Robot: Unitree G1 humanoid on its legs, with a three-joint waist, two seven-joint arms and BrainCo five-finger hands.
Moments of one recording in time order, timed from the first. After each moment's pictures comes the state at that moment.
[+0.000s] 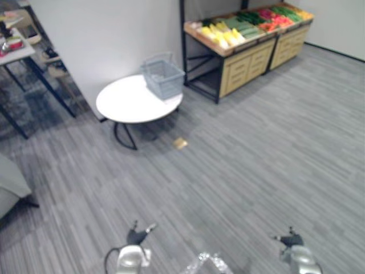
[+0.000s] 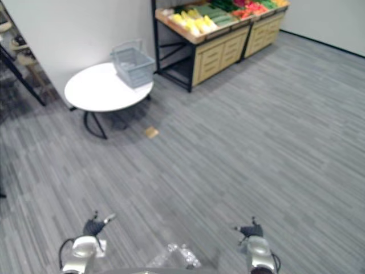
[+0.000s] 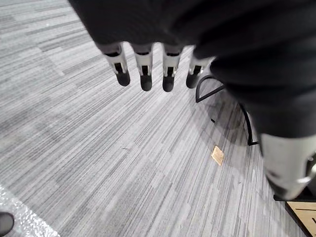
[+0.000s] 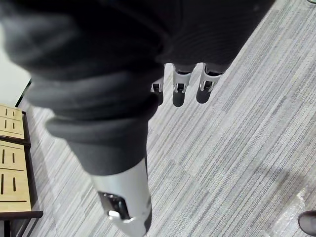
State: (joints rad) left arm 0.05 0.14 0.16 0.84 0.18 -0.04 0.22; right arm -0.04 -0.13 -0.38 0.91 -0.12 0.01 -0.10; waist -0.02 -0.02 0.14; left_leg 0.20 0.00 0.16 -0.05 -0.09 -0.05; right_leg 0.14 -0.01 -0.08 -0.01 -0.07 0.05
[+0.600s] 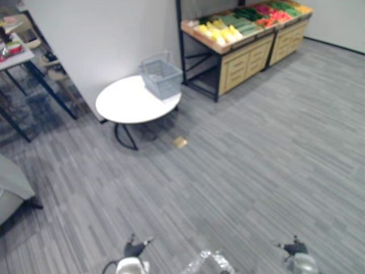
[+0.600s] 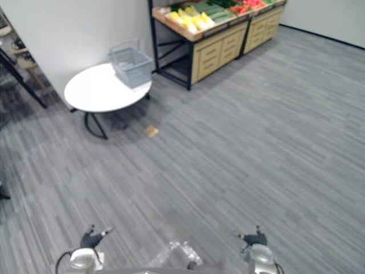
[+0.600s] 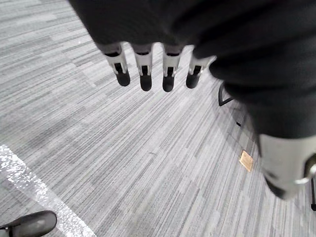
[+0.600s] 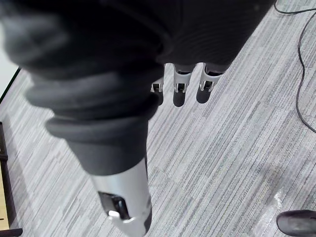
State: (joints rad) left arm 0.08 0.14 0.17 0.89 0.17 -0.03 0.23; right arm 0.00 -0.13 -0.43 0.91 -0.10 0.02 -0.12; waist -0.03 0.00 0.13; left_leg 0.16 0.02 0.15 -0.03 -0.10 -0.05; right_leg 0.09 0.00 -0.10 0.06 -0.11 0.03
